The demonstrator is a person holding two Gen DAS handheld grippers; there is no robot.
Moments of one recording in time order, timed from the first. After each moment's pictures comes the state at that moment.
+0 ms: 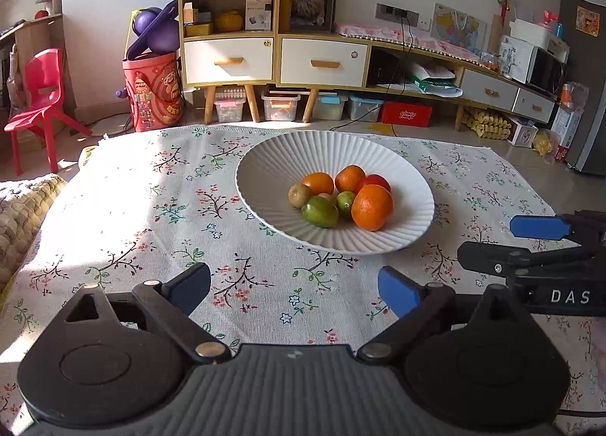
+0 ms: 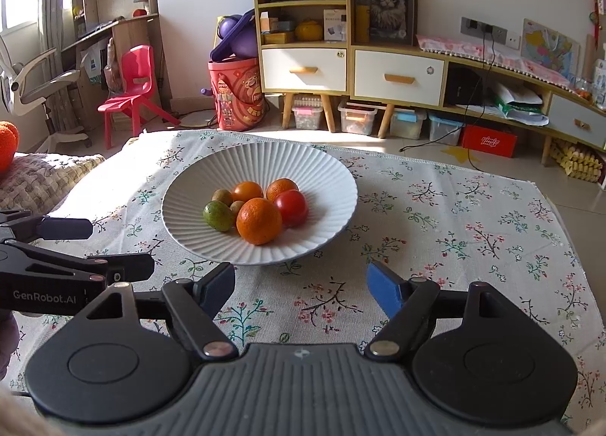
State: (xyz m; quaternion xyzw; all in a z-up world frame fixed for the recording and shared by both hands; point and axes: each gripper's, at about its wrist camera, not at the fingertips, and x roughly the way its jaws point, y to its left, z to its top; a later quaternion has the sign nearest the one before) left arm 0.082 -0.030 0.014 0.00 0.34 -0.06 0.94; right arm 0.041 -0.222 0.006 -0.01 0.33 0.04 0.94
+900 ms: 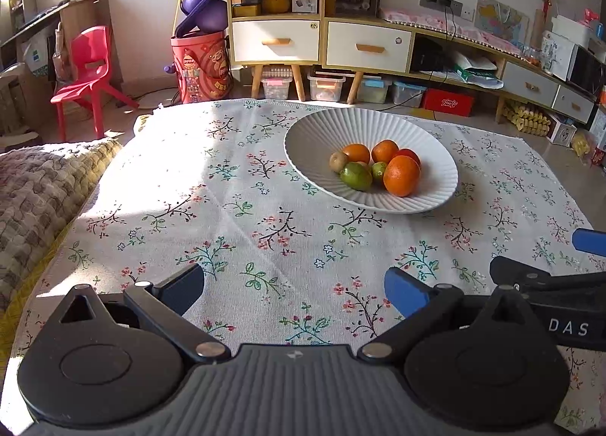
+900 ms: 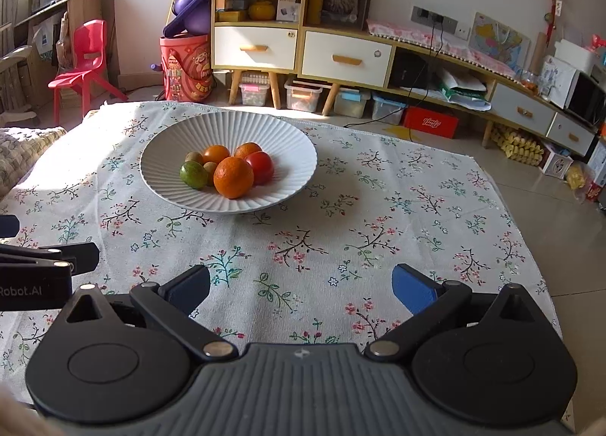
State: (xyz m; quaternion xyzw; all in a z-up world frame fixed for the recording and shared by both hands) left arm 0.047 -0.027 0.021 0.00 0.38 0.02 0.93; right arm 0.010 -0.196 0.003 -0.05 0.36 -0.06 0.93
